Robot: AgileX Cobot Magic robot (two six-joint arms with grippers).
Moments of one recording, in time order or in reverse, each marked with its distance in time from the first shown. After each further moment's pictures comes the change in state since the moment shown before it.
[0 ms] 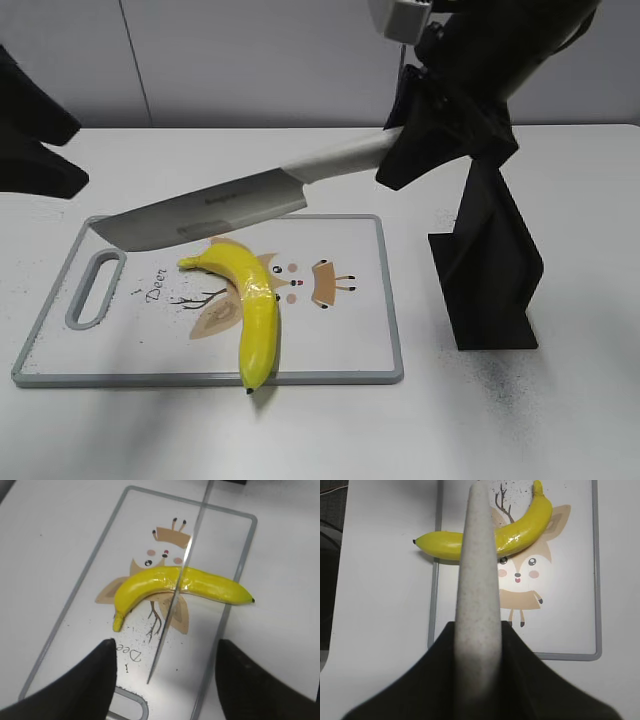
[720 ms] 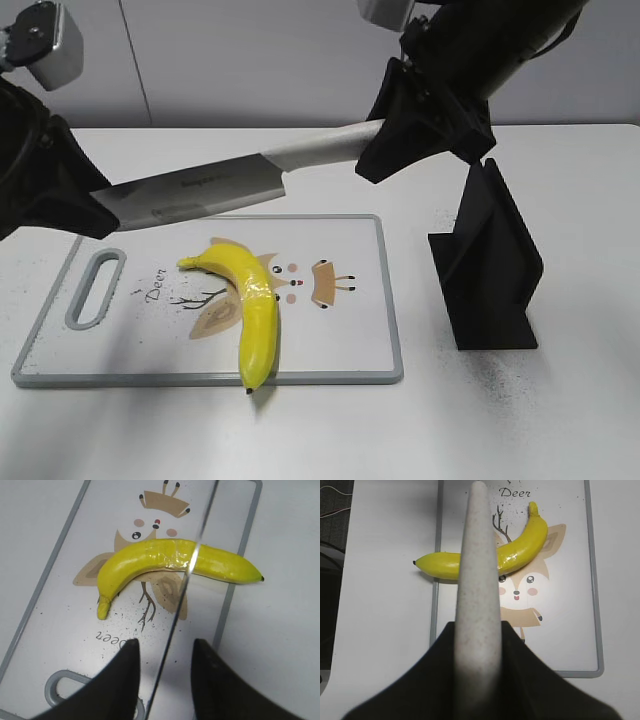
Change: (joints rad) left arm -0.010 0.186 -0.004 0.027 -0.026 0.054; right arm 0.001 0.009 0.000 0.066 -0.022 -0.008
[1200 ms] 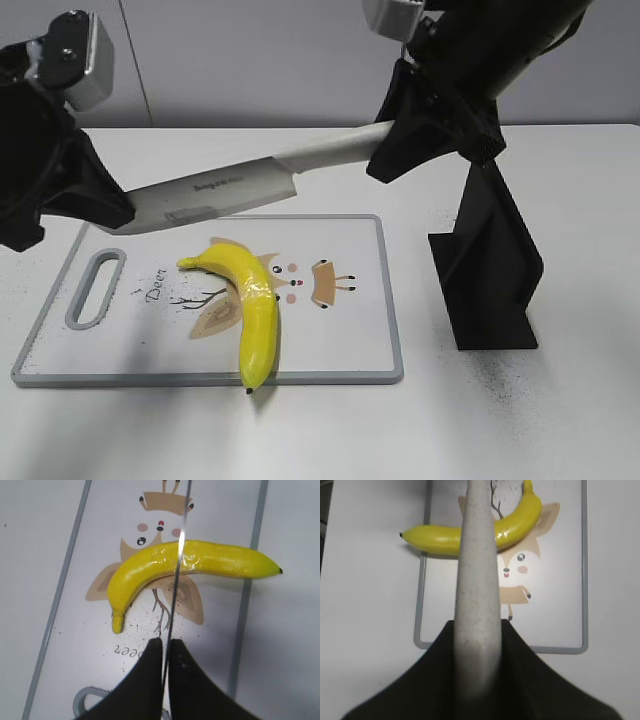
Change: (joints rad) left arm -0.098 0.002 0.000 0.089 -0.091 0.011; right arm -0.001 0.000 -0.001 -0.074 -0.013 -0.006
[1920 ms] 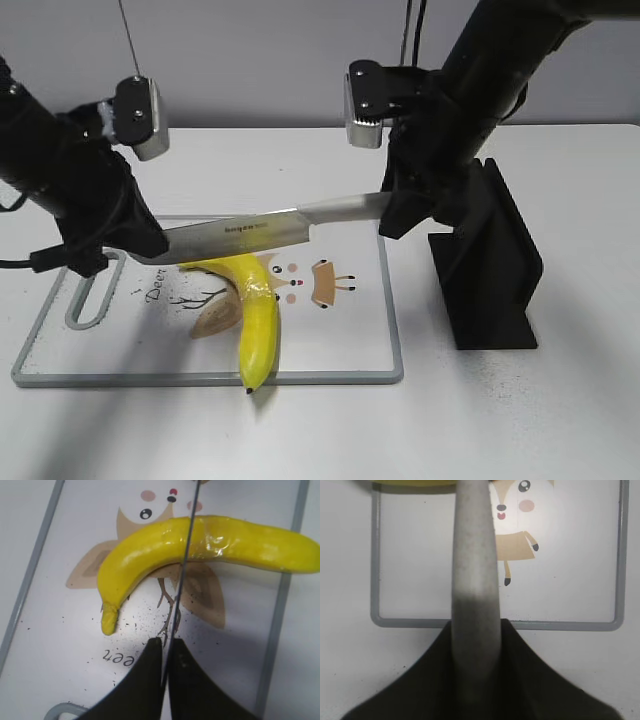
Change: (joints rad) left arm -0.030 0.194 -0.002 -0.001 -0.128 -0.026; right arm 0.008 0.196 -0.001 -0.169 -0.093 0.065
